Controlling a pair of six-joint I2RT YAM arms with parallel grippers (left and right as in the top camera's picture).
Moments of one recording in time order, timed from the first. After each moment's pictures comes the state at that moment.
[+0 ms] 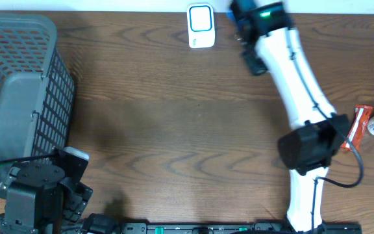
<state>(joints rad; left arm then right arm) -0.26 0.72 1.40 -1.63 -0.45 0.37 0.31 2.19 2.32 -1.61 0.53 0.00</state>
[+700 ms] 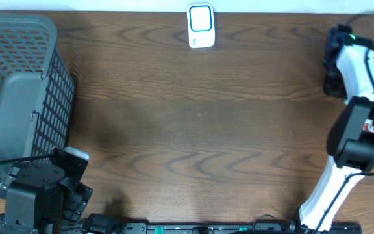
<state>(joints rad) -0.26 0.72 1.40 -1.63 -0.45 0.37 -0.24 2.20 1.79 -1.17 0.65 0.14</state>
